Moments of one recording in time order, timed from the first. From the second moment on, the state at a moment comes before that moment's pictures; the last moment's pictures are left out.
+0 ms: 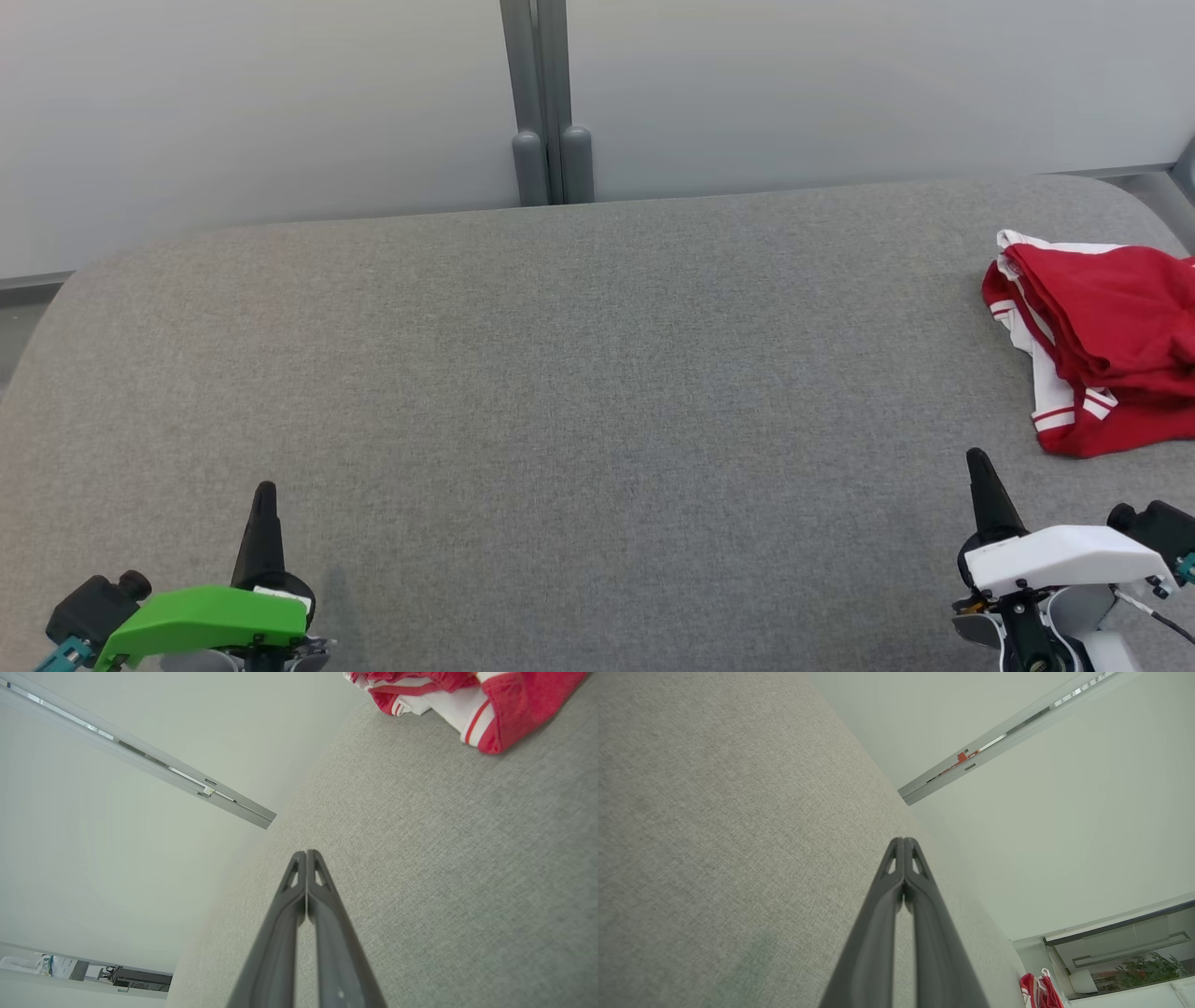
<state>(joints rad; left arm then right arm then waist) -0.05 0.04 0.07 0.31 -1.04 -0.13 -0.04 -0.07 -0.04 -0.09 0.31 0.96 0.13 -0.04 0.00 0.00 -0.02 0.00</state>
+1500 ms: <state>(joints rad) -0.08 0.04 0.10 0.26 -1.44 -0.13 0.07 -0.09 -0.05 -0.11 0.26 1.41 0.13 0.07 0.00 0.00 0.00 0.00</state>
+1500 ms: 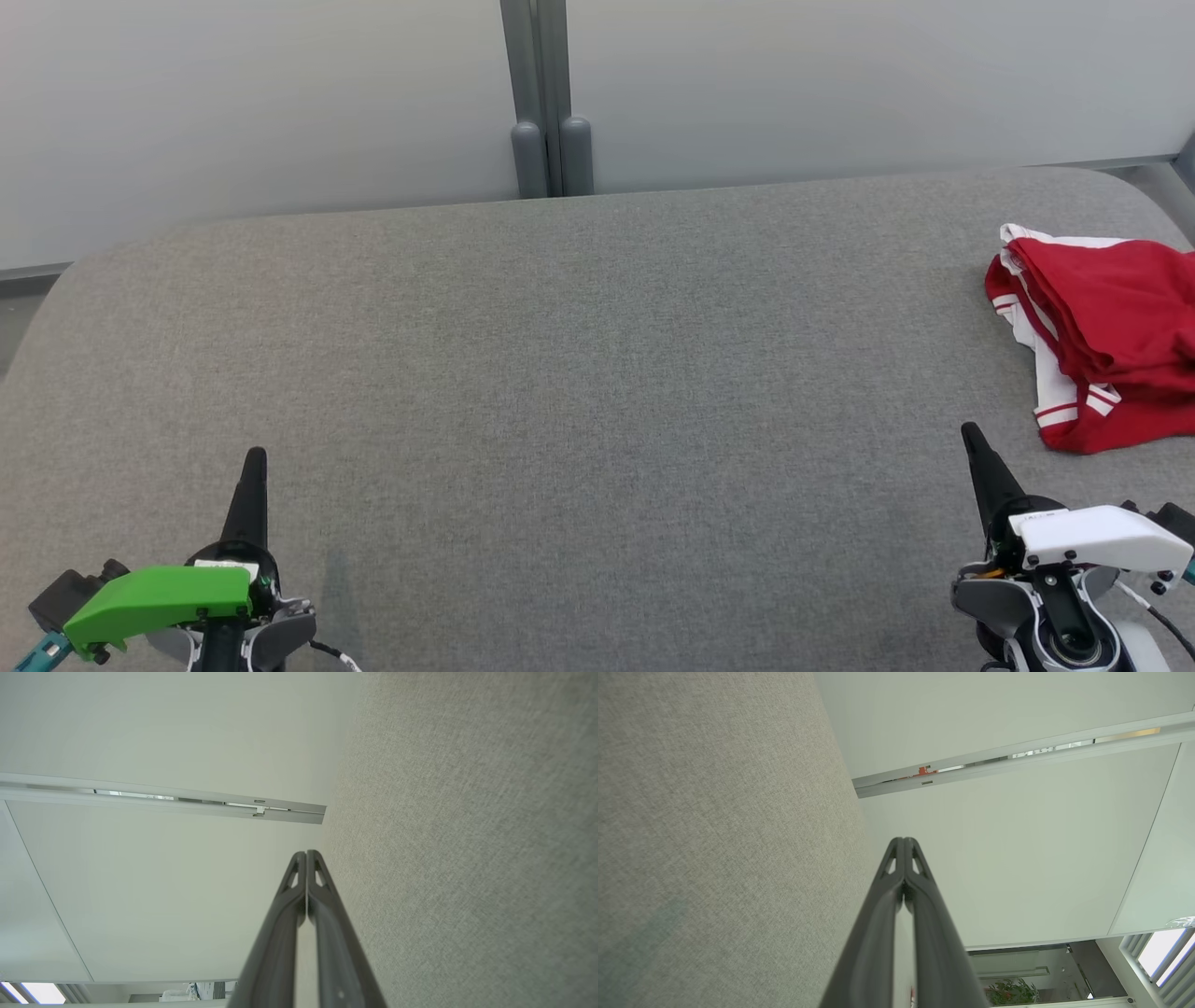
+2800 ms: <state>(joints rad) -0.10 0.05 0.11 0.24 -1.61 -0.13 0.11 -0.11 -0.05 -0.11 0.25 1.61 0.13 0.11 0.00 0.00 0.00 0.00</state>
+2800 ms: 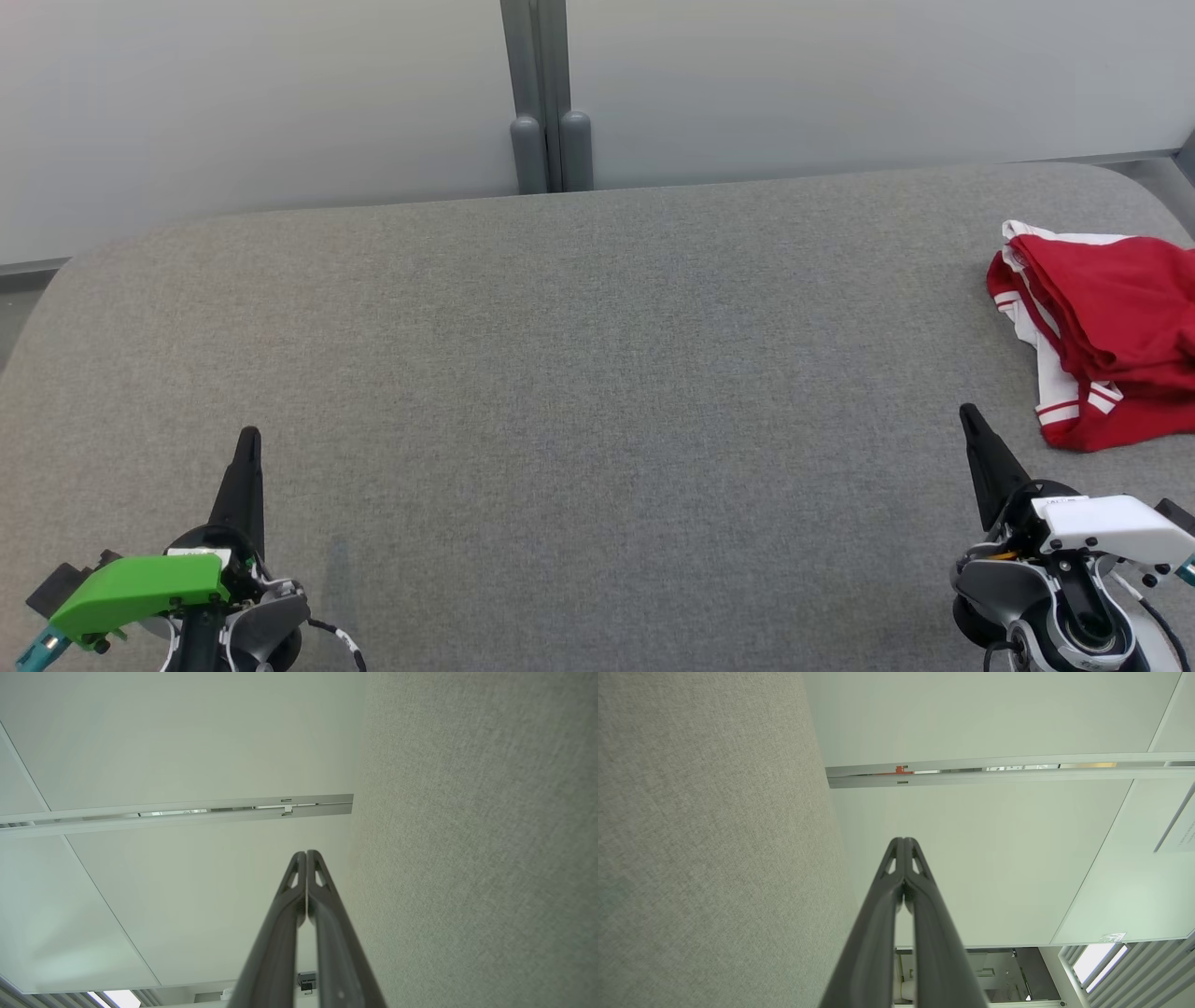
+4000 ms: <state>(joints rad) -0.10 0.05 0.11 0.24 -1.61 -0.13 0.11 -0.11 -0.05 -0.11 0.25 1.61 0.13 0.11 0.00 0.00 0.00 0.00</state>
